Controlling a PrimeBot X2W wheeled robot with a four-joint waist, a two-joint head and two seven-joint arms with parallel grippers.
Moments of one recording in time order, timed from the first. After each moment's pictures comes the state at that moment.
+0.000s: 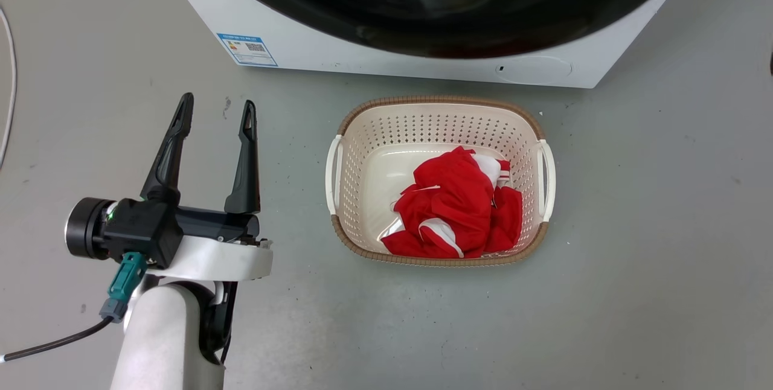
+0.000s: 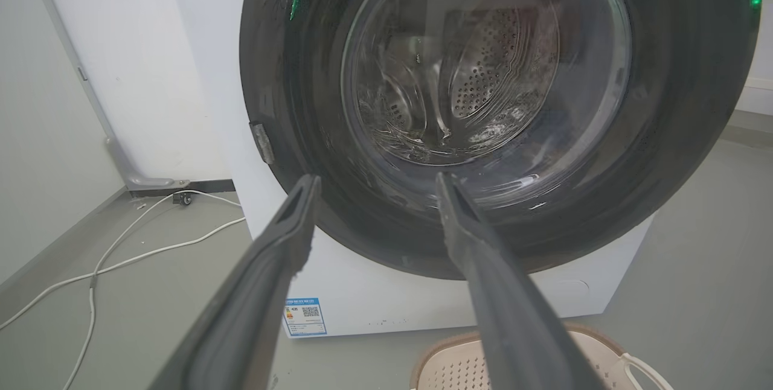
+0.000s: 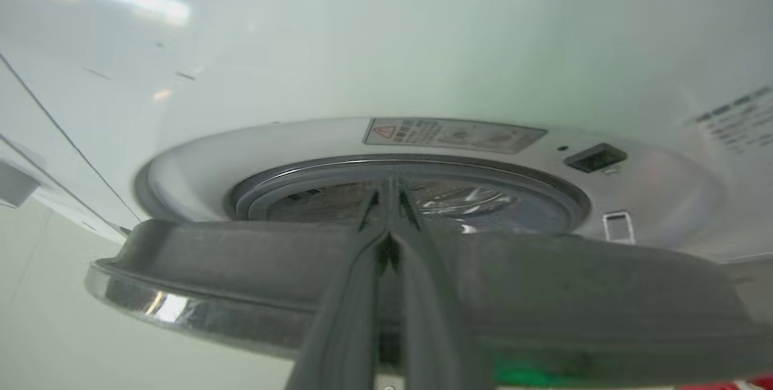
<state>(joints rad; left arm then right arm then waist) -0.28 0.08 -0.01 -0.01 -0.06 -0.12 -0.26 -1.57 -0.29 0.61 1.29 1.75 0.13 0.32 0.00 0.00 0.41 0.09</state>
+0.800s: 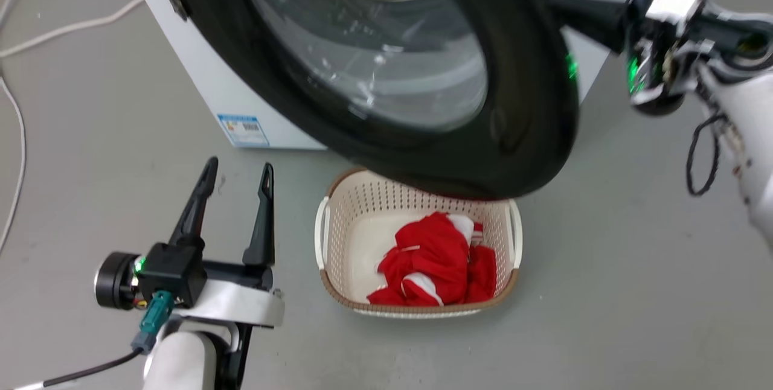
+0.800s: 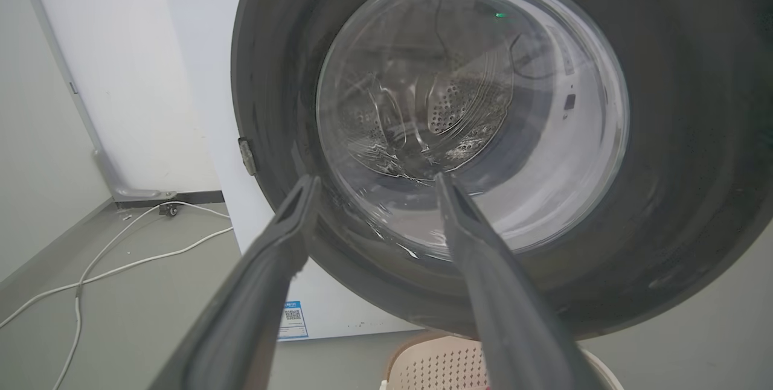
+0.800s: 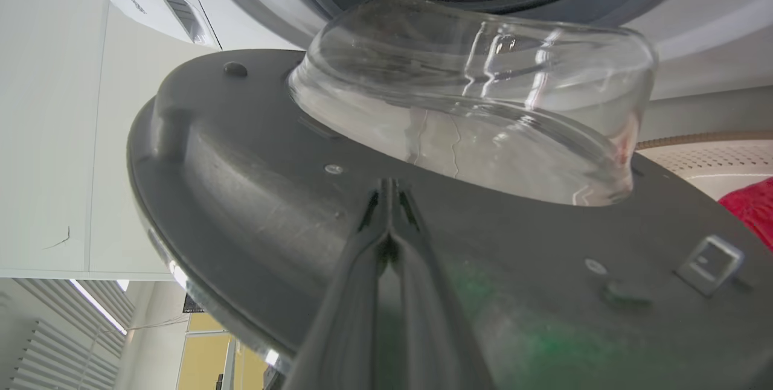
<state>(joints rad) -0.18 0.06 -0.02 0.04 -0.05 -0.12 -0.26 -1.24 -0.29 0.59 1.04 1.86 0.13 0.73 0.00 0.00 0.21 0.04</state>
